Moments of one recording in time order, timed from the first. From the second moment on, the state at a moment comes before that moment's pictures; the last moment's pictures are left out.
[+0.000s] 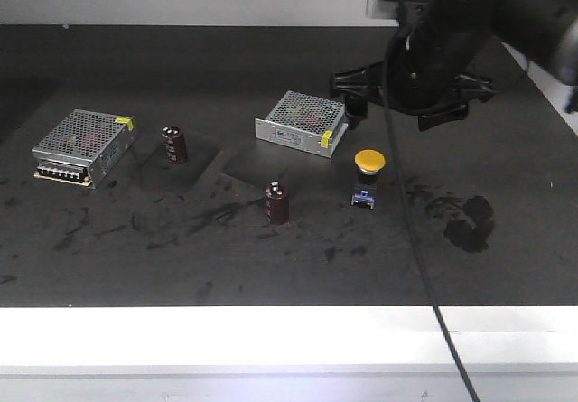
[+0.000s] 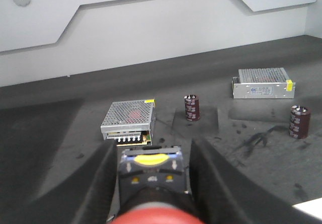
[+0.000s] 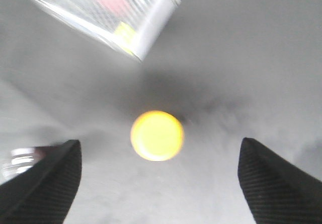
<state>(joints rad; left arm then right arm) -0.29 0.09 -0.44 0.31 0.53 -0.12 0.40 1.86 -1.84 -0.14 1.18 0.42</state>
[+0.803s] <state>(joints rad) -0.29 0.09 -0.44 0.31 0.53 -0.12 0.38 2.09 -2.03 -0.07 1.25 0.49</state>
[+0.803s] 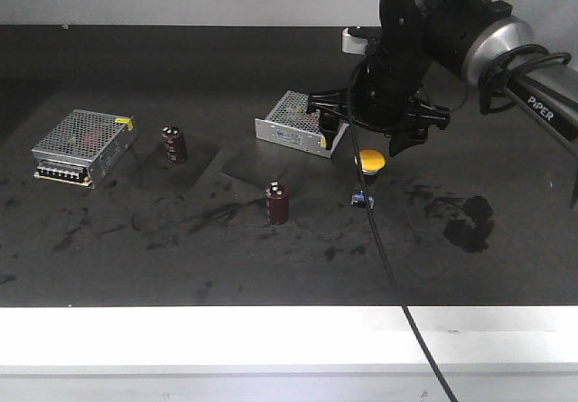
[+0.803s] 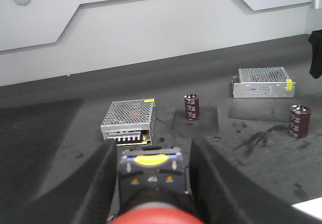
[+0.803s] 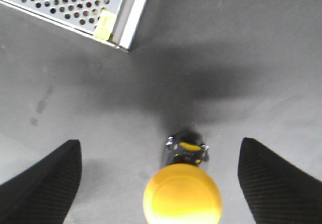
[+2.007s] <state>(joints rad) -0.29 0.09 -0.44 0.31 0.53 -0.12 0.38 2.13 -1.91 -0.12 1.24 0.50</state>
